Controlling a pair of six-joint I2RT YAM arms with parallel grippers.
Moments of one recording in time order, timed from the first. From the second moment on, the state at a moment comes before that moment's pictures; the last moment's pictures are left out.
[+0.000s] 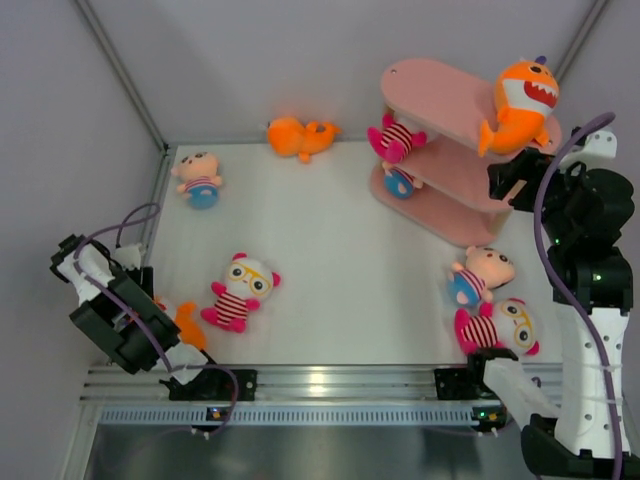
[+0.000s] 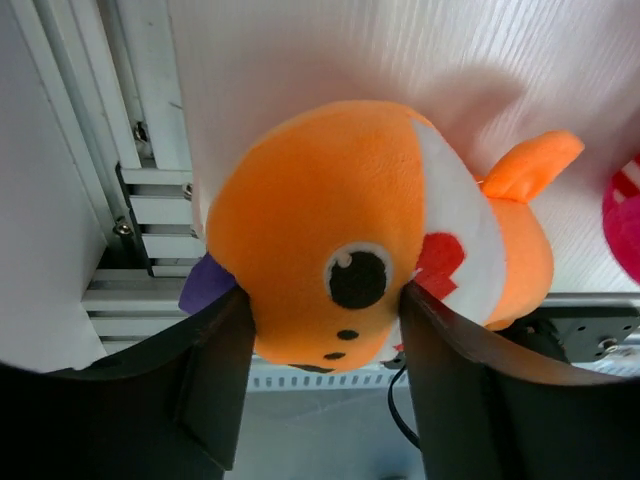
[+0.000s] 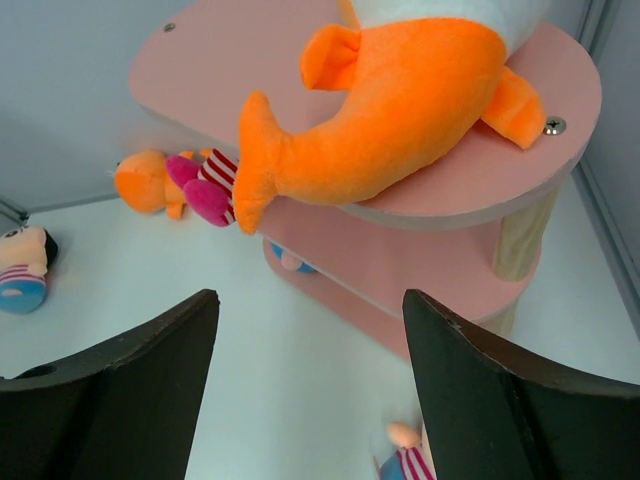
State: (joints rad) left arm 0.82 1.49 1.11 -1.12 0.14 0.69; right arm -0.04 0.86 1.36 -0.62 -0.10 0.26
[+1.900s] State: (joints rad) left arm 0.10 1.14 1.50 -1.17 0.62 0.45; right arm 1.02 1.79 1.50 -0.13 -0.33 0.43
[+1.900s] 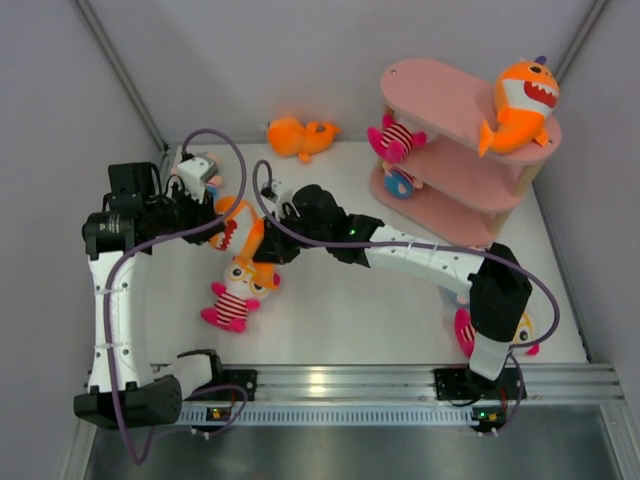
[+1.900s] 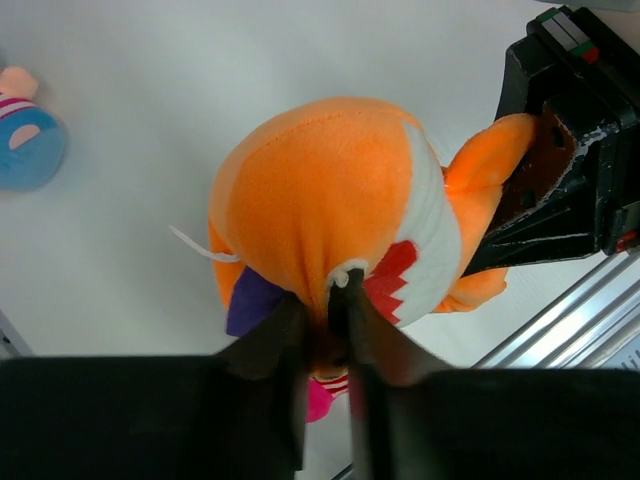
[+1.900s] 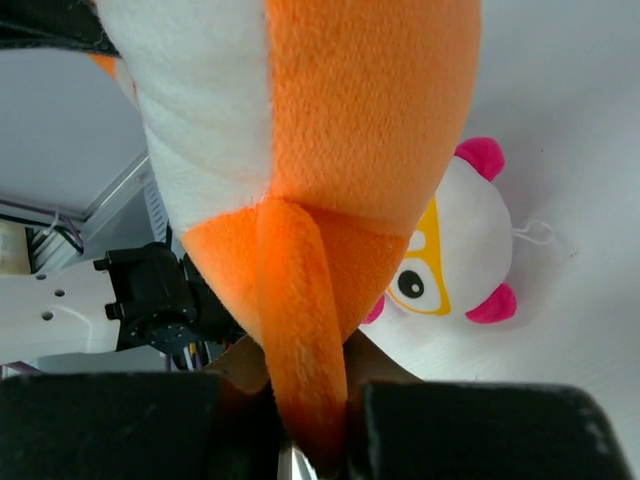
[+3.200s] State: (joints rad) left arm 0.10 0.99 1.46 -1.17 0.32 0.37; right arm 0.09 1.58 1.94 -0.42 -0.35 0.72
